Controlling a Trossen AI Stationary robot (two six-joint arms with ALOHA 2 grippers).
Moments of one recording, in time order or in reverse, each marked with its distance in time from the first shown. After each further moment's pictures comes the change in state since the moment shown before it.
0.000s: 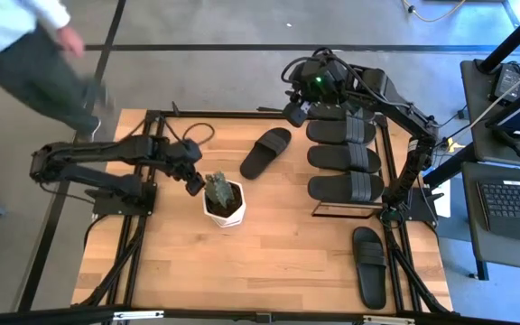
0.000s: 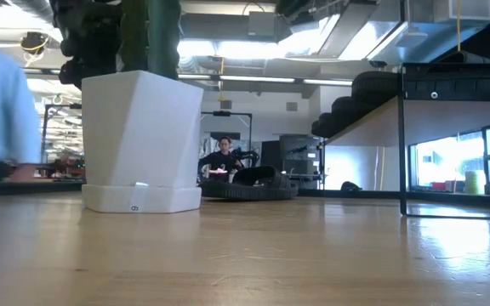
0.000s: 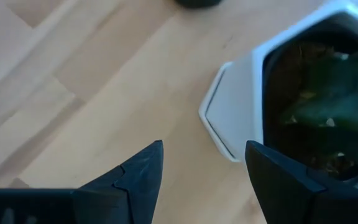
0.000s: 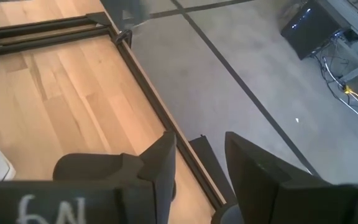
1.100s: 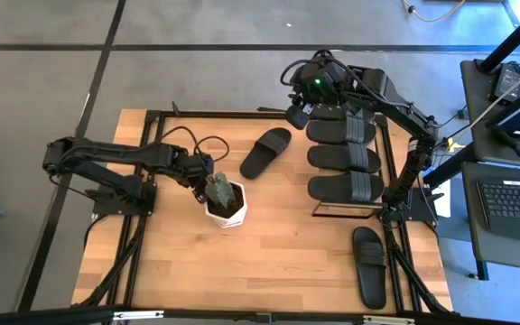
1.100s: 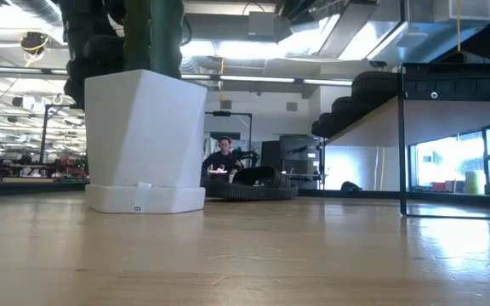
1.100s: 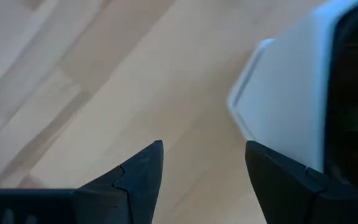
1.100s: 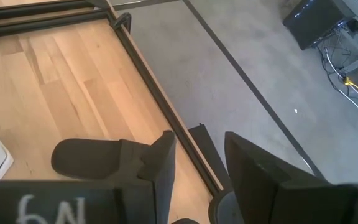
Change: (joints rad) left arm -0.096 0.182 -0.004 0.022 -0.104 -0.047; right arm 0.001 0.000 0.000 -0.054 0.000 0.007
